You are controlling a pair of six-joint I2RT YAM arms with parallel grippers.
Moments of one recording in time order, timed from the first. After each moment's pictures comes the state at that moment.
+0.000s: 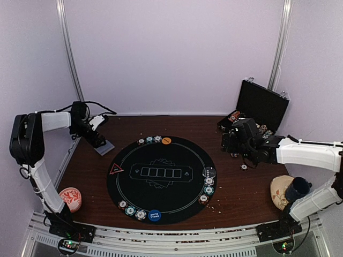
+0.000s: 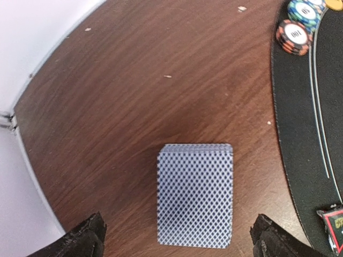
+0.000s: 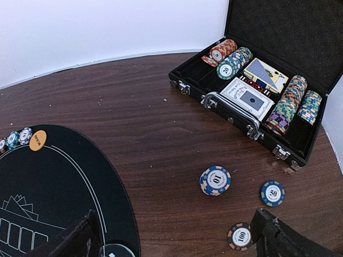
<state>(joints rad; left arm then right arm) 0.00 1.81 1.26 -0.45 0.21 0.69 0.68 1.32 0.83 -0.18 0.59 0.50</state>
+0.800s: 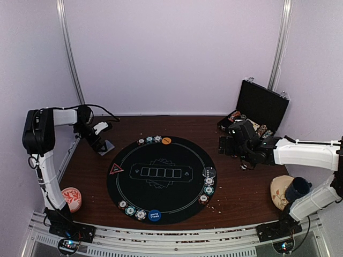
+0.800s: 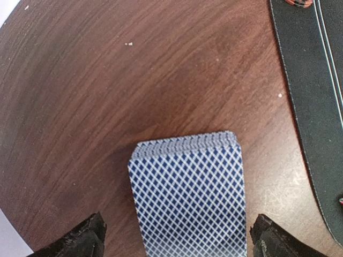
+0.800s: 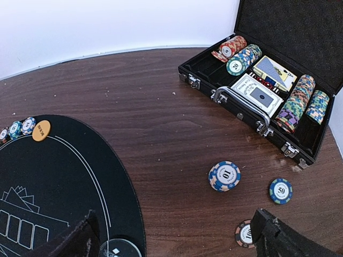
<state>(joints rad) 0.03 2.05 1.47 -0.66 0.27 0.84 0.71 1.35 0.83 -0.17 0.58 0.49</state>
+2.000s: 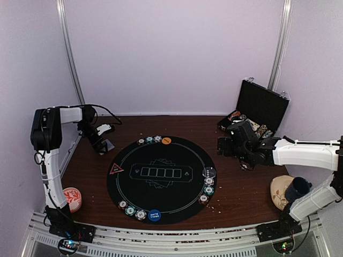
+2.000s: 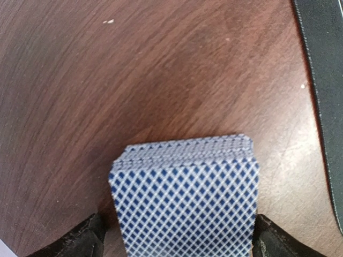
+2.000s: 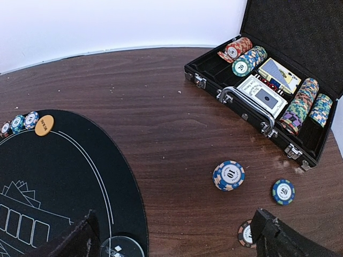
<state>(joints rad) 0.01 2.19 1.65 -0.81 0.21 0.88 0.73 1.36 0.83 -0.17 0.58 0.47</state>
